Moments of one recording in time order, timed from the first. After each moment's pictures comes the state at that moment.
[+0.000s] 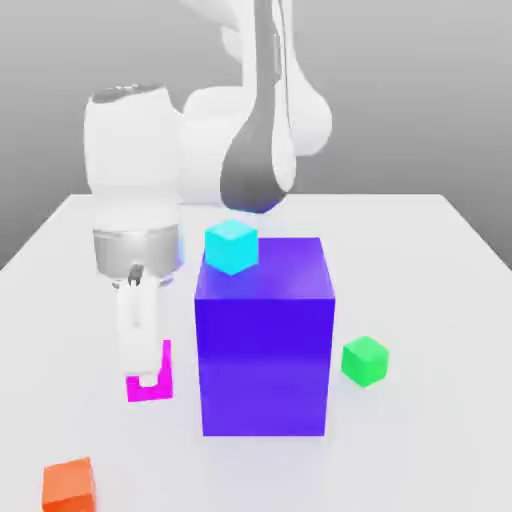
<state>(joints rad) -0.20 -0.08 0.01 -2.66 0.21 2.82 1.63</state>
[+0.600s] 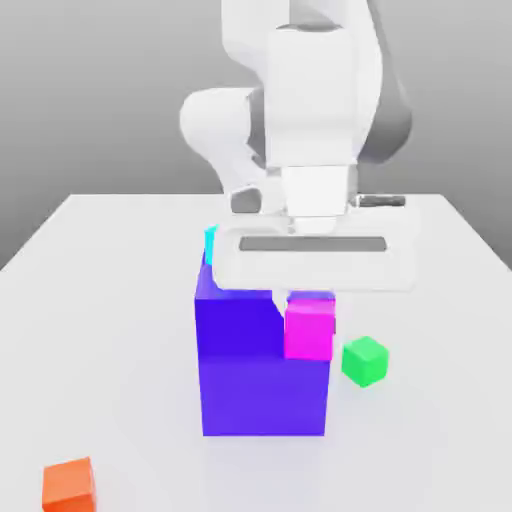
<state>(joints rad) 0.08 -0.26 0.13 -2.75 0.01 2.80 0.99</state>
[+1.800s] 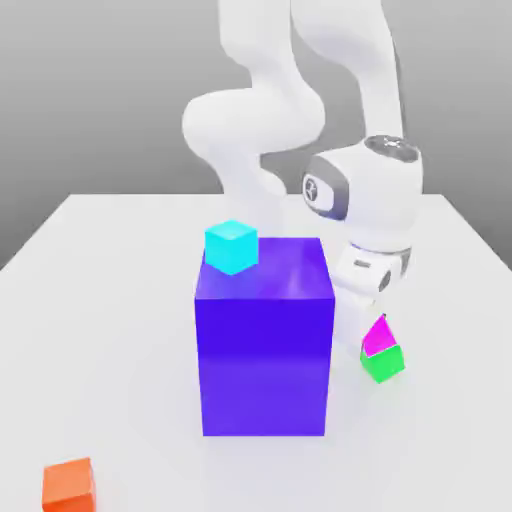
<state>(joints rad) 0.49 -0.06 0.11 -3.01 0.01 2.96 0.38</state>
